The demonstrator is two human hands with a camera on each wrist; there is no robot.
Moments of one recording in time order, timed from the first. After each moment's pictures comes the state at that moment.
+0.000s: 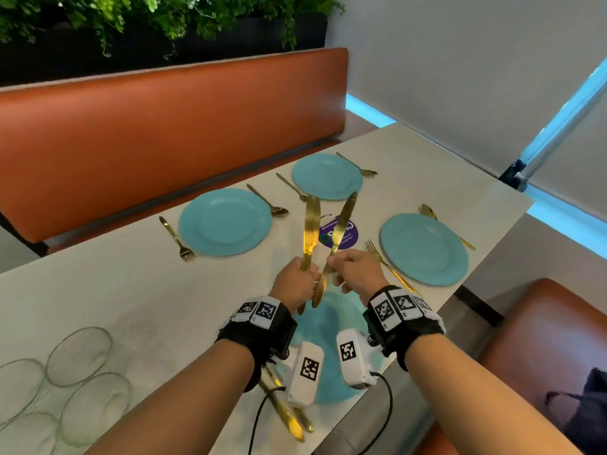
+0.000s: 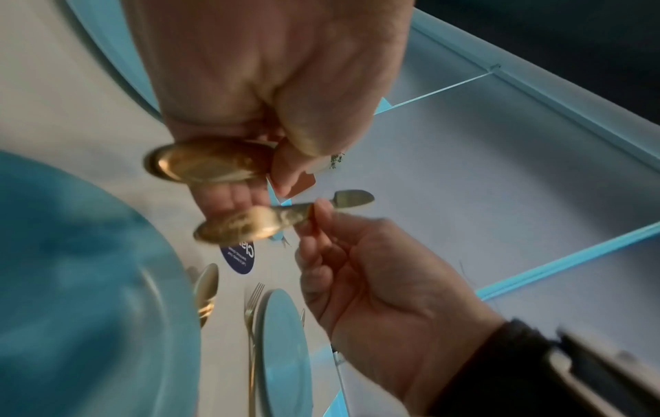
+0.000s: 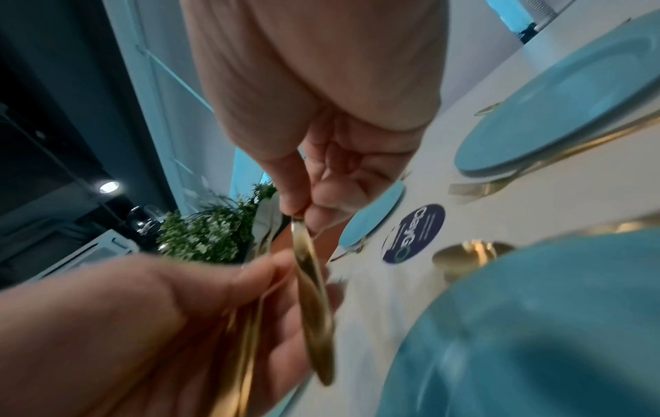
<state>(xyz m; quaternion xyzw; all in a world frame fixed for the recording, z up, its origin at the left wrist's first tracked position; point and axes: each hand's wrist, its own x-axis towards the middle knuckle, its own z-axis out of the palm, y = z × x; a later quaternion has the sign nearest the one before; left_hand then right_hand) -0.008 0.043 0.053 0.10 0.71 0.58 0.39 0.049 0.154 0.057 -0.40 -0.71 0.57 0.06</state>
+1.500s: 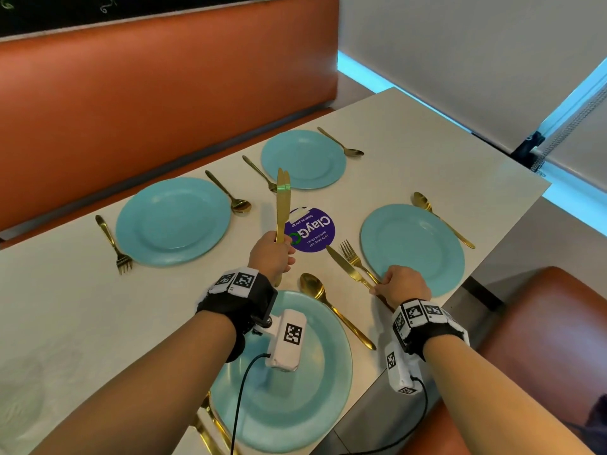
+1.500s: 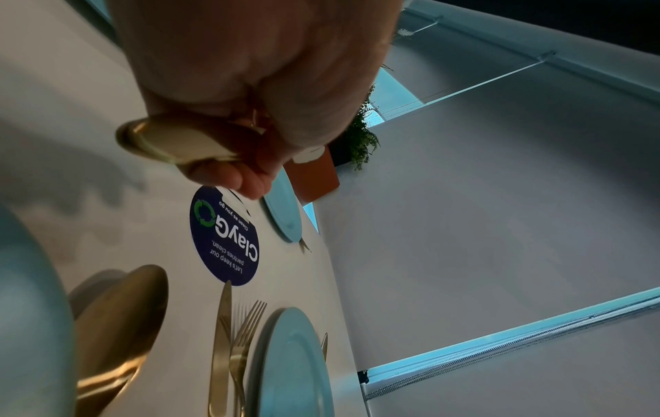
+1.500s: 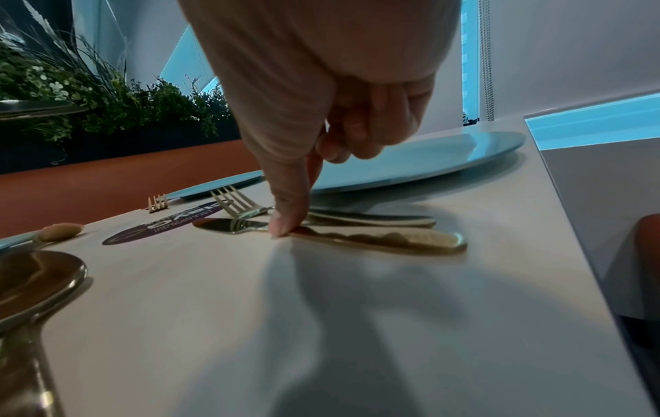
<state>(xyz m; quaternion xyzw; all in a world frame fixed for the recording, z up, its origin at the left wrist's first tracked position) -0.062 0.157 0.022 0.01 0.80 0.50 0.33 0.089 0.320 -0.025 -0.50 -0.84 0.17 -0.12</state>
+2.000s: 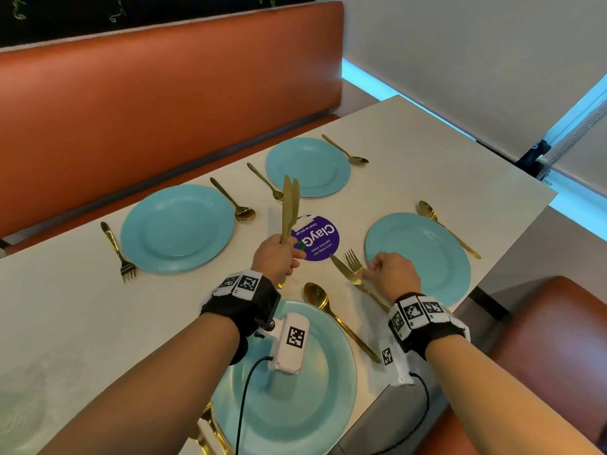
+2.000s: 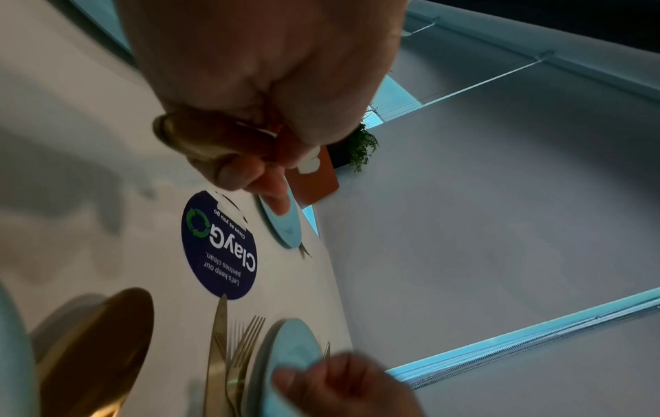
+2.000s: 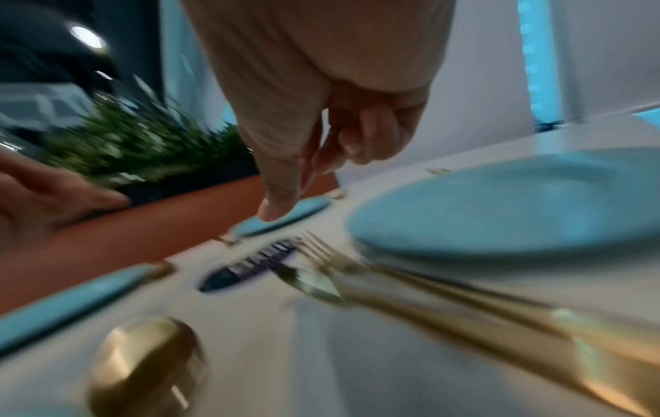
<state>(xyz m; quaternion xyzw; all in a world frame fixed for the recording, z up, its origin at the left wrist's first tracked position) -0.072 0.162 0.025 0.00 0.78 0.52 0.34 0.057 0.310 0.003 -0.43 -0.87 0.24 -0.04</state>
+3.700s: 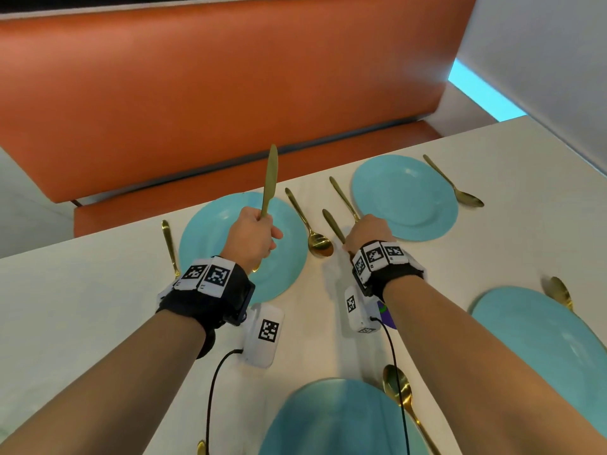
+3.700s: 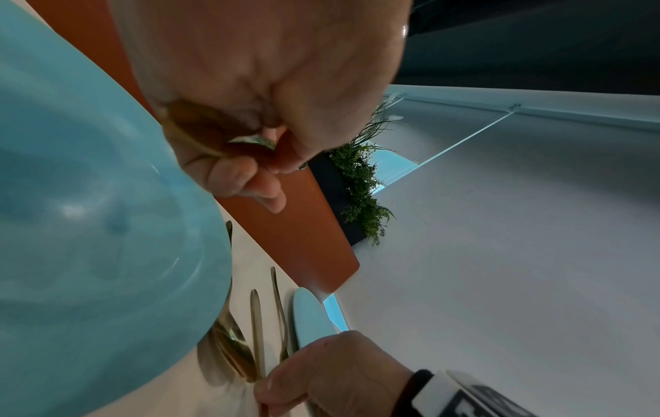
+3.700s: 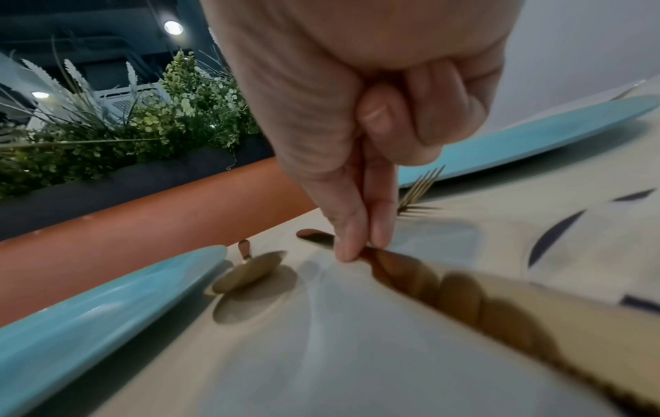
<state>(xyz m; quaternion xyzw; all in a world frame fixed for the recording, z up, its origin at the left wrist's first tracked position) -0.244 0.083 0.012 -0.06 0.81 0.54 0.22 -0.222 0.275 -0.042 -0.36 -0.91 0.14 -0.15</state>
